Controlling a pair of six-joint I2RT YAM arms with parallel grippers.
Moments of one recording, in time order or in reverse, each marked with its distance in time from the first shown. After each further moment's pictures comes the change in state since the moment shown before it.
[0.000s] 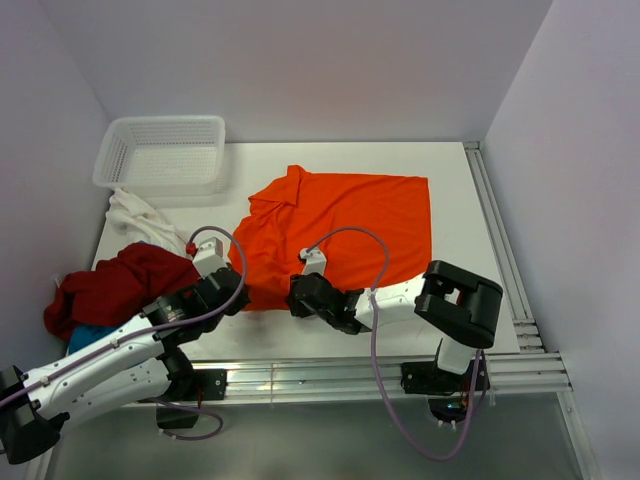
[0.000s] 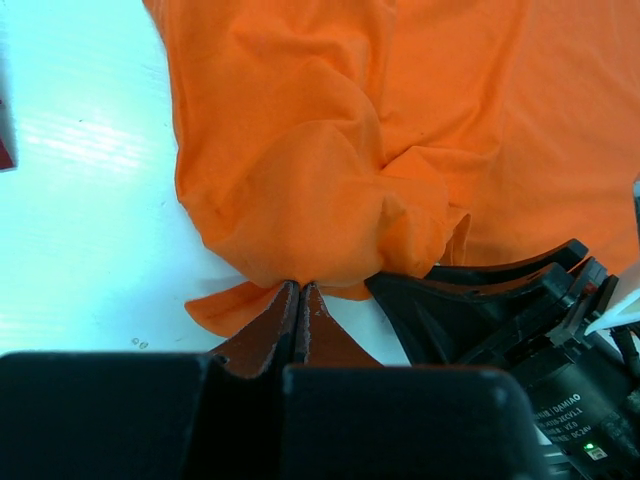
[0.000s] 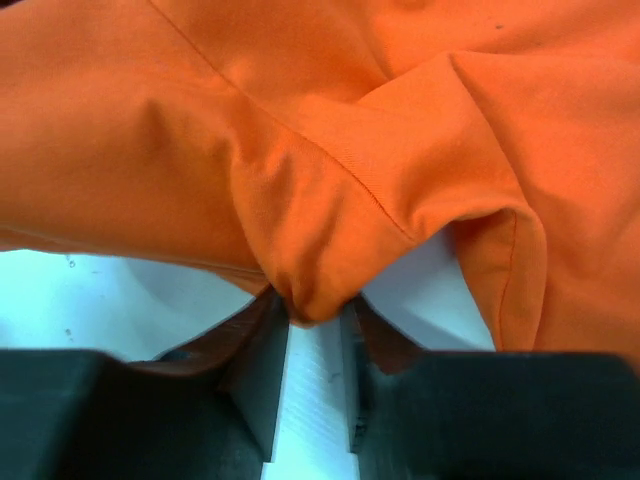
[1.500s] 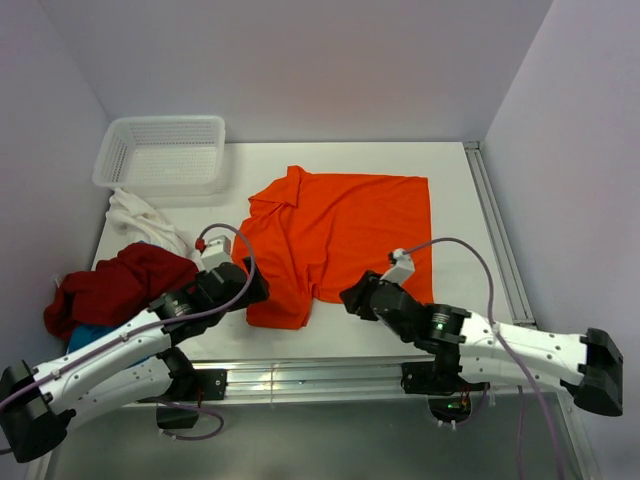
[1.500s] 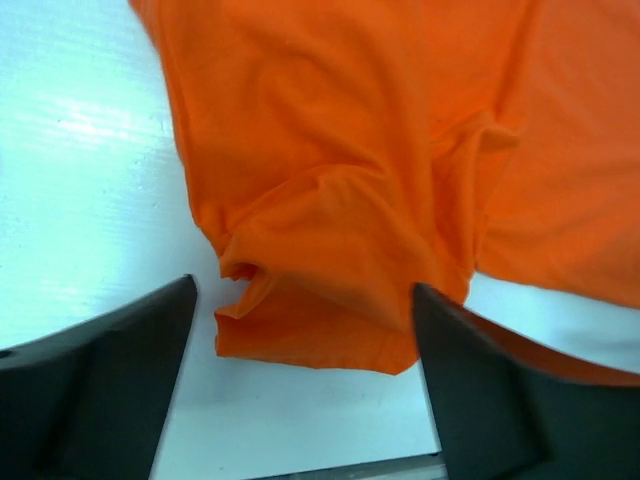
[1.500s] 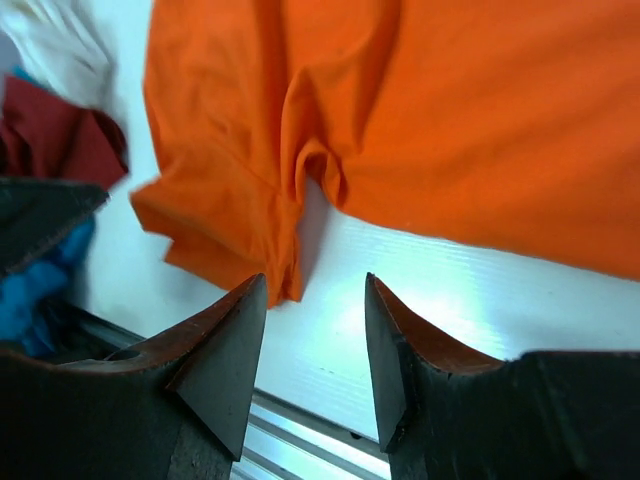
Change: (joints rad) left arm 0.052 0.090 -0.009 0.061 0.085 0.080; right arm 0.002 -0.856 -0.251 -0.562 0.174 0.320
